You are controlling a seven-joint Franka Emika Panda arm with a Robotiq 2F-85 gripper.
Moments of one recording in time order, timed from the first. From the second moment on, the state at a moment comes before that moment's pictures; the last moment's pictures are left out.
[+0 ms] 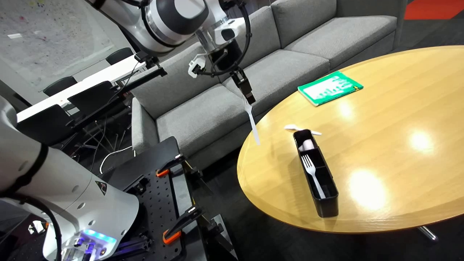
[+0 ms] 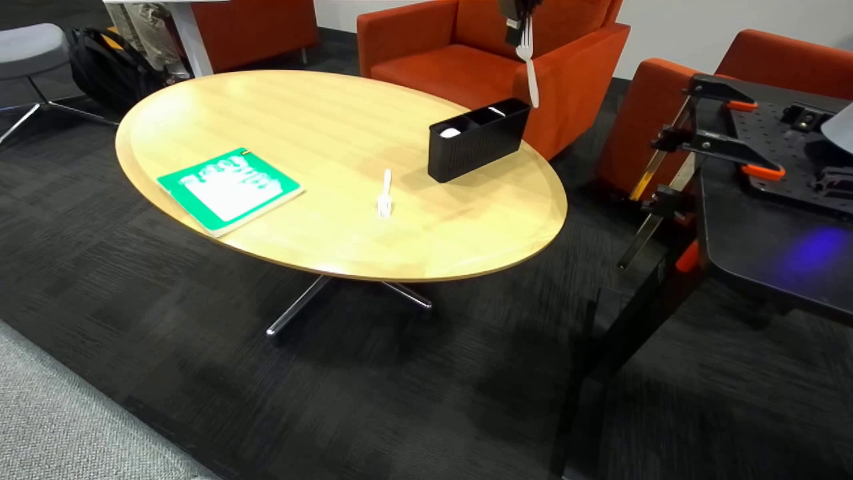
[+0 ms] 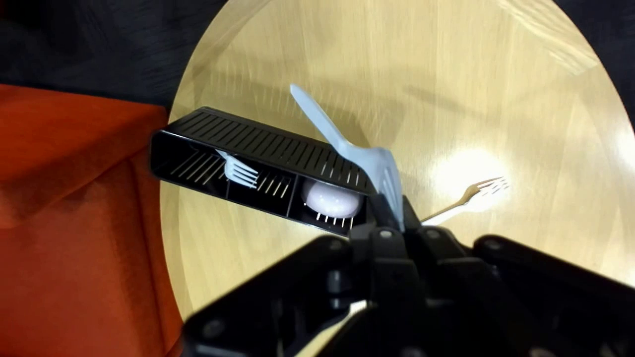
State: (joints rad) arm 0.34 0.16 -0.17 -2.48 -0.41 2.68 0.72
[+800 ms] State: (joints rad) arm 0.38 0.41 -0.10 -2.33 -0.62 2.65 1.12
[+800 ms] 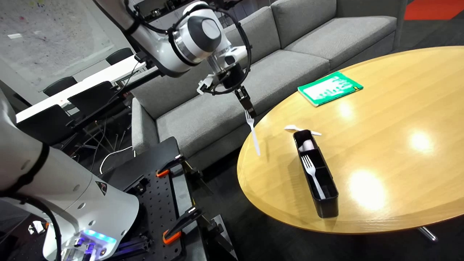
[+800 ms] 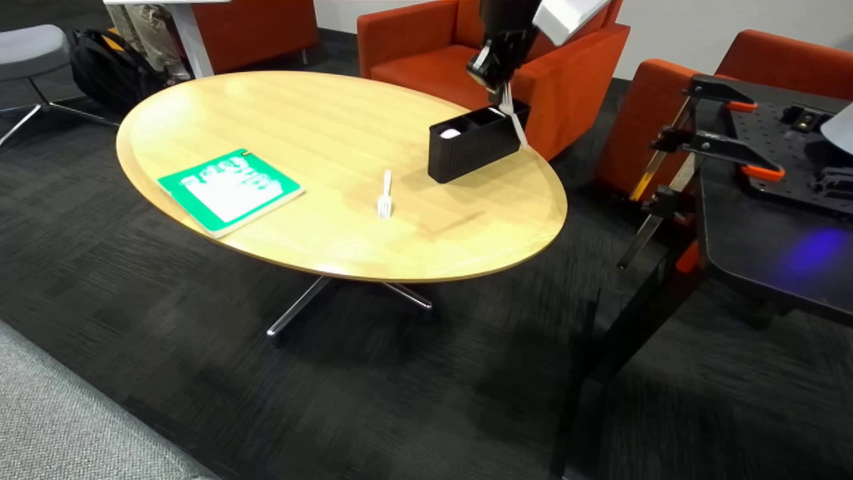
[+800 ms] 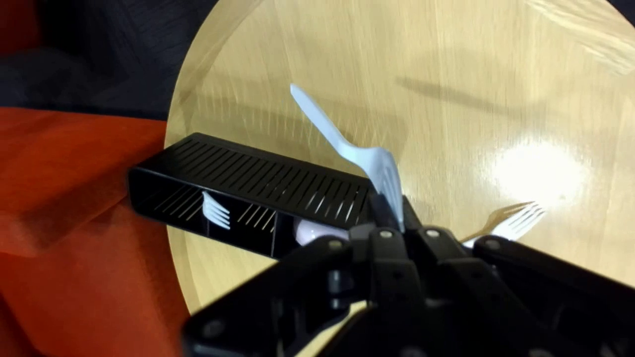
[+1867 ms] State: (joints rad) arm 0.48 0.97 -0.13 -1.81 -0.60 2.42 1.28
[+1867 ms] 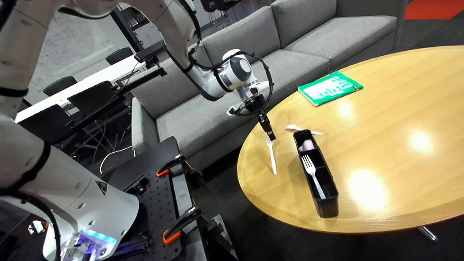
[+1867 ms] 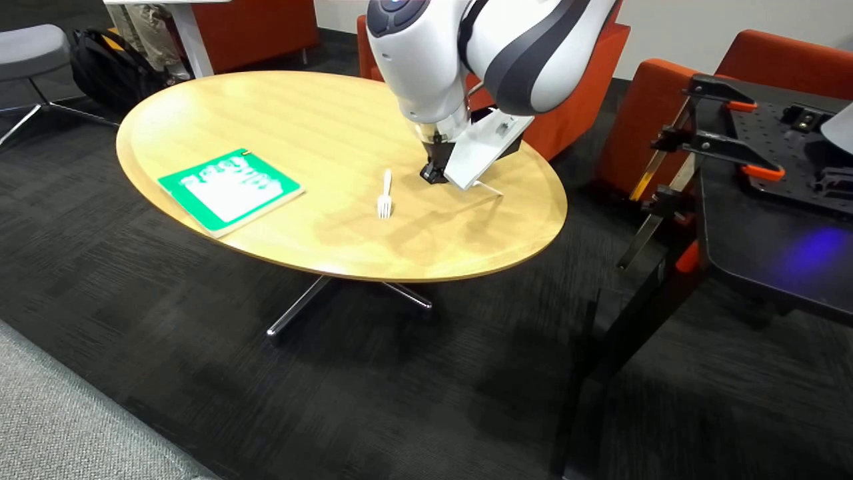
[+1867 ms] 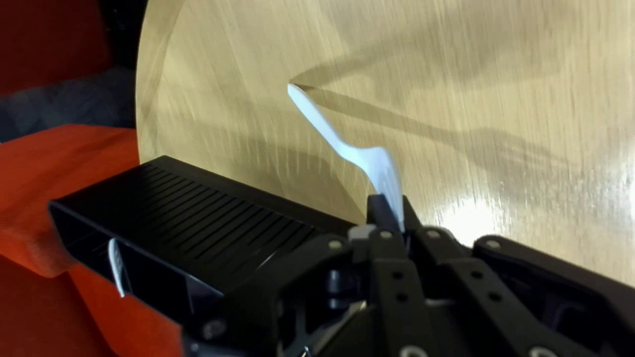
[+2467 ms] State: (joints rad) arm 0.49 0.96 -0.12 -1.74 -0.60 2.35 1.27
